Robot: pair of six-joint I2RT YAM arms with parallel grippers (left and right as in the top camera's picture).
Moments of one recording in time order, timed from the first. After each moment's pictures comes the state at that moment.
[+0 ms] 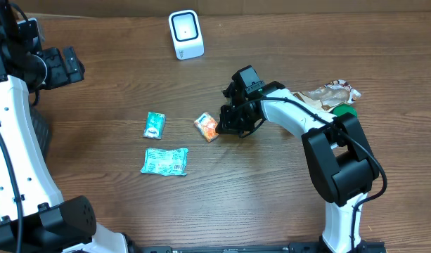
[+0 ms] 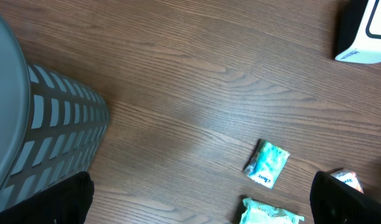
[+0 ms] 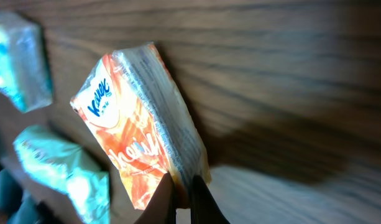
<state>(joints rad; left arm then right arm) 0.31 1.74 2.07 -1.42 0.02 -0.04 0.47 2.09 1.39 -0.63 -0.57 0.42</state>
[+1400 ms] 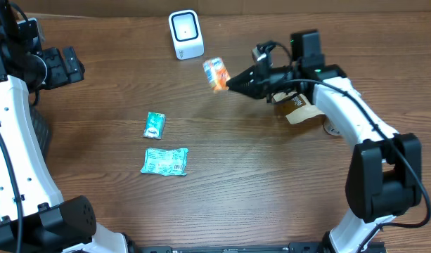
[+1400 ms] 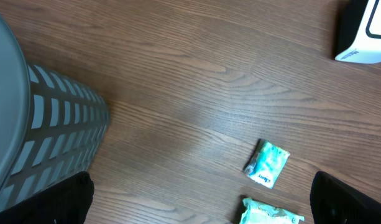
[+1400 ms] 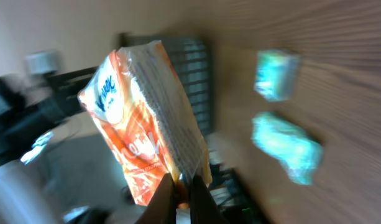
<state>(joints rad) 0.31 1.74 2.07 -1.42 0.02 -0.04 0.22 1.89 1.40 -0.42 -1.22 0.74</state>
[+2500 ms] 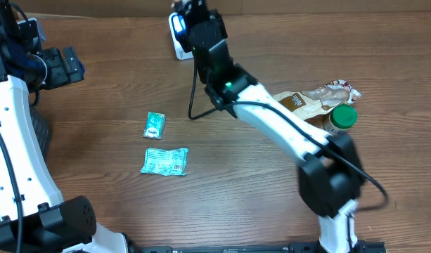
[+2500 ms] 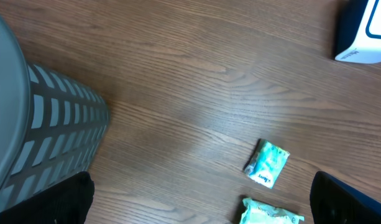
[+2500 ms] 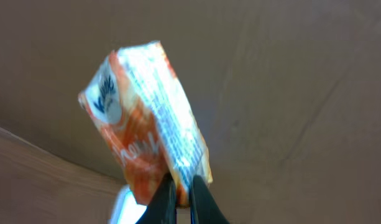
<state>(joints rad) 0.31 1.74 2.07 -1.42 0.02 -0.04 0.66 2.09 1.72 0.28 0.47 -0.22</state>
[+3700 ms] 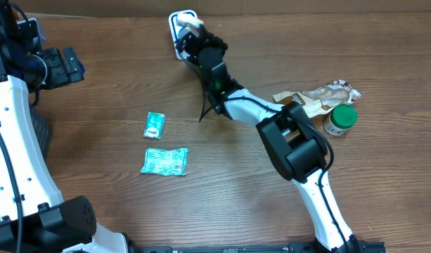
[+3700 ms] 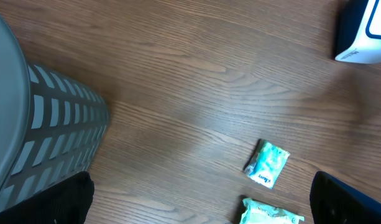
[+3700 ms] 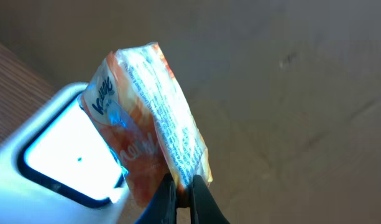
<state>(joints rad) 0.31 1.74 2.07 -1.42 0.02 -0.04 0.58 2.46 1.71 0.65 0.43 -0.65</state>
